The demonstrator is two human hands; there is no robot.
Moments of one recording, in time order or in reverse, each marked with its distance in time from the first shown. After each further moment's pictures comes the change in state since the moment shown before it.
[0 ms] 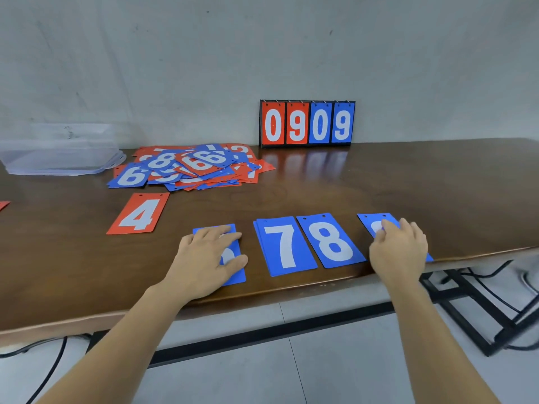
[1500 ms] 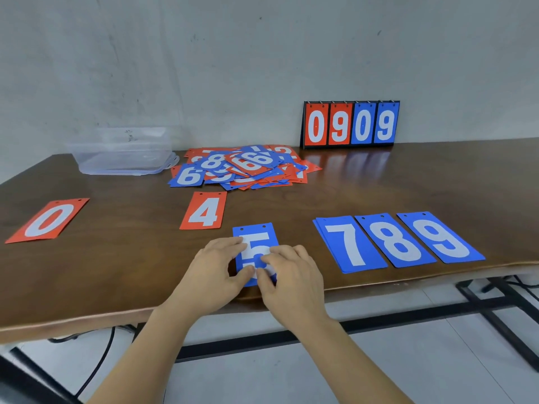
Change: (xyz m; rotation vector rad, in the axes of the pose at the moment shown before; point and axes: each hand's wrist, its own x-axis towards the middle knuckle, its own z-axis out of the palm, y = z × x) left_hand -0.061 -0.072 -0.028 -0.192 0.136 -0.052; right_hand -0.176 -0.174 0.047 0.204 -0.319 -0.712
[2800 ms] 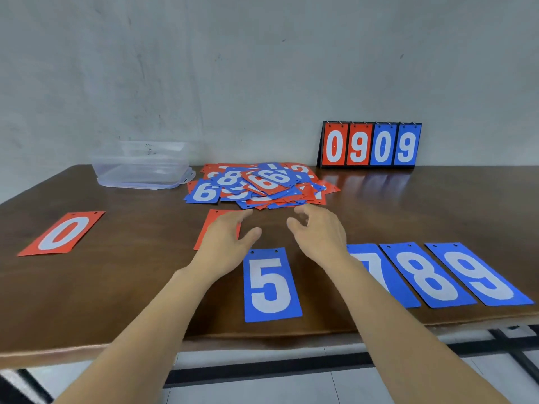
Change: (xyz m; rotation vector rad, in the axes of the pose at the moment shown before) left_hand 0.078 -0.010 -0.029 -0.161 0.170 -0.119; right_hand 0.126 0.018 -0.024 0.070 -0.008 0.264
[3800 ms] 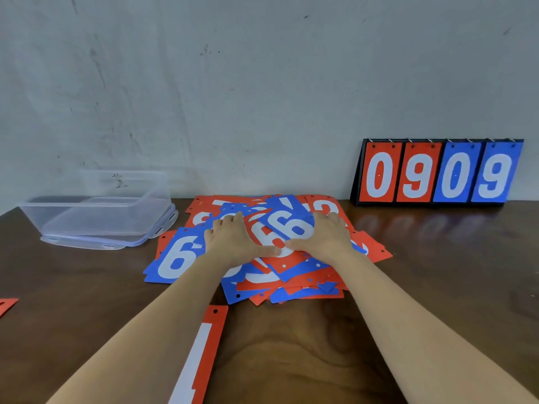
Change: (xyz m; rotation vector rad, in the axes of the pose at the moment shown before) left_hand 0.269 -0.055 0.063 0.453 -0.194 -0.316; right_hand 0.280 0.050 0.095 -0.171 -0.272 0.012
